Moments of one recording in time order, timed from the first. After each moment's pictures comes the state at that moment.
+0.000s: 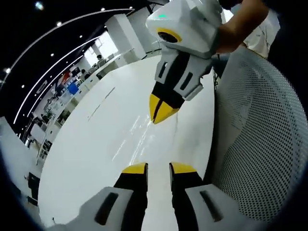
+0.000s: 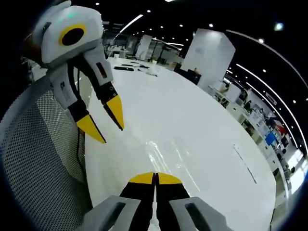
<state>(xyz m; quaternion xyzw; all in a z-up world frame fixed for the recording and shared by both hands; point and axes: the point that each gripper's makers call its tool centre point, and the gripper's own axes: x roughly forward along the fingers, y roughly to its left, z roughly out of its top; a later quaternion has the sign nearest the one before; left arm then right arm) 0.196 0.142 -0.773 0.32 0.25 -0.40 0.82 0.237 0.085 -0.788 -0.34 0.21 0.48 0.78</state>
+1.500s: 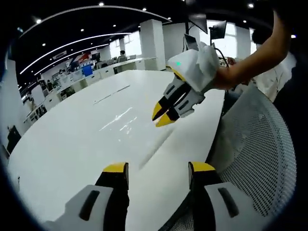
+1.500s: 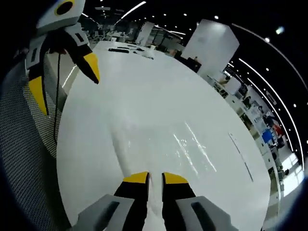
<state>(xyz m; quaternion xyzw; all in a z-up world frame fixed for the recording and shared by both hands) 0.195 0.155 -0.770 0.15 0.26 -0.39 0.87 0.277 0.060 -0.825 -0.36 0.26 0.45 0.78</state>
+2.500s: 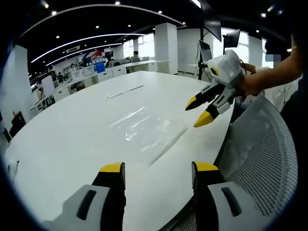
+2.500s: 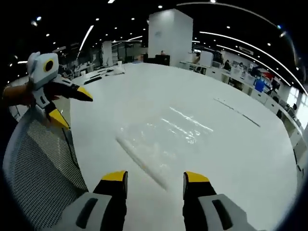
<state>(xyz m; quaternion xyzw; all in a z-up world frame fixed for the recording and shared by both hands) 0.205 0.176 -0.765 0.11 0.26 -0.34 0.90 0.240 0.011 -0.803 -0.13 0.32 0.40 0.85</state>
